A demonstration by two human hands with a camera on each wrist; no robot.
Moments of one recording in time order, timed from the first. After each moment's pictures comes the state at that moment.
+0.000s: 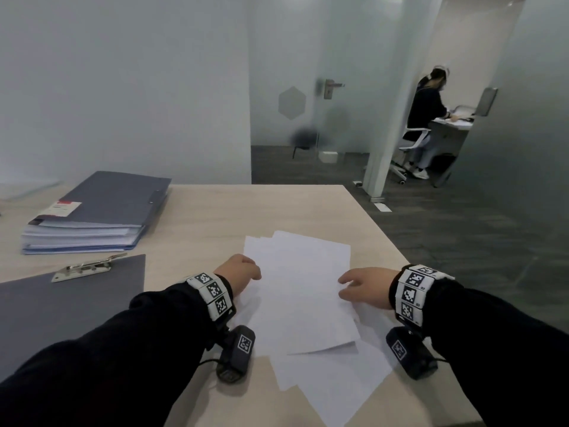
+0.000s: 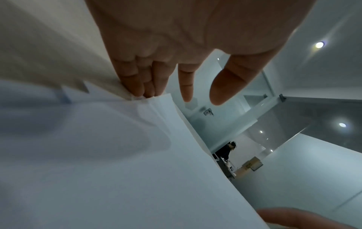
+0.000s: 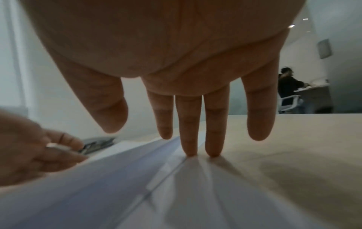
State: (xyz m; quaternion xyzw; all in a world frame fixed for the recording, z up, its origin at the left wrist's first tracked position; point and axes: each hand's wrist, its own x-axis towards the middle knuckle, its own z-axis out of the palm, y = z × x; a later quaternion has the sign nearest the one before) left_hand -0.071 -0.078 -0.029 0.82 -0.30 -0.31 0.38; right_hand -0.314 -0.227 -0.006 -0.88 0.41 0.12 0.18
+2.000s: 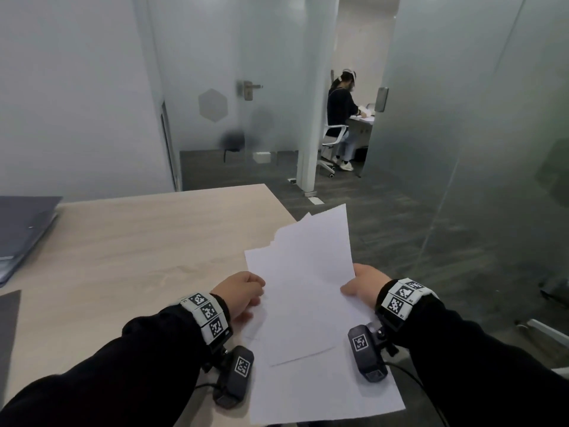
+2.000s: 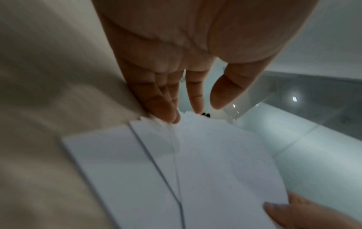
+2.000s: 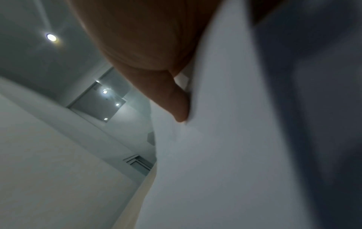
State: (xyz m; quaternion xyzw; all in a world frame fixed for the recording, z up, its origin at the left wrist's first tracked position) left_hand -0.214 -0.145 -0.049 0.70 -0.34 -0.46 0.44; right_hand -0.462 -0.261 -0.028 -0.70 0.53 -0.16 0.45
